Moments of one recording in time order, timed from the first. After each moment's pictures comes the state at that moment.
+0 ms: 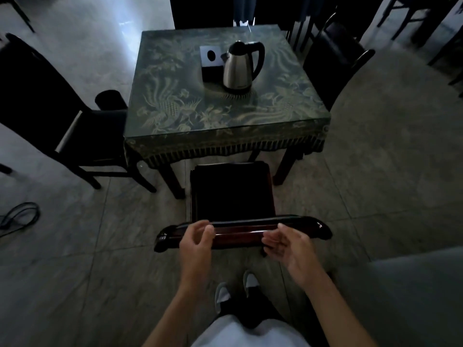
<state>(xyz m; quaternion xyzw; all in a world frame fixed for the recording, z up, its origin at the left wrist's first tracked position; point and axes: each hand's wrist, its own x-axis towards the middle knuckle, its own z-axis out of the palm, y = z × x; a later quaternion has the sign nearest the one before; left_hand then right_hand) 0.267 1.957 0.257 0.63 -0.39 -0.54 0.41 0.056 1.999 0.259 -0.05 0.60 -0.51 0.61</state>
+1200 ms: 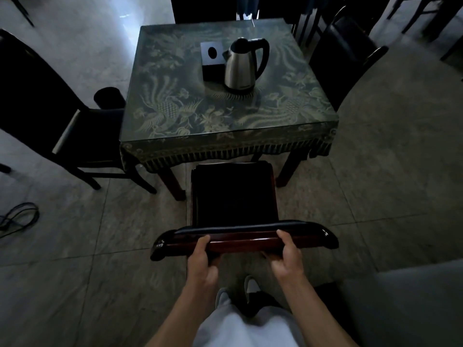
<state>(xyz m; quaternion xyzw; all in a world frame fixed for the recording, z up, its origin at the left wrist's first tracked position) 0.244 1.908 0.183 0.54 0.05 -0.69 0.48 0.061 1.946 0.188 0.16 0.51 -0.64 0.55</state>
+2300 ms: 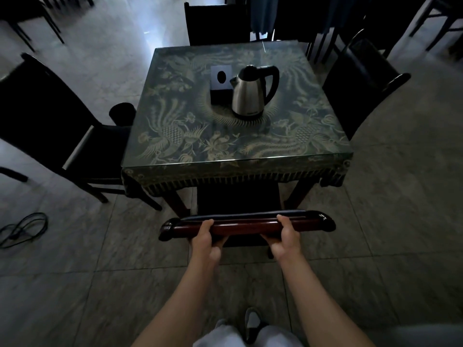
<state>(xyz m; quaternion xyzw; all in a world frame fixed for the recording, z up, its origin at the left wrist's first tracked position) 0.182 1.758 0.198 0.54 0.07 -0.67 0.50 0.004 1.783 0.182 0.14 0.49 -0.65 0.57</state>
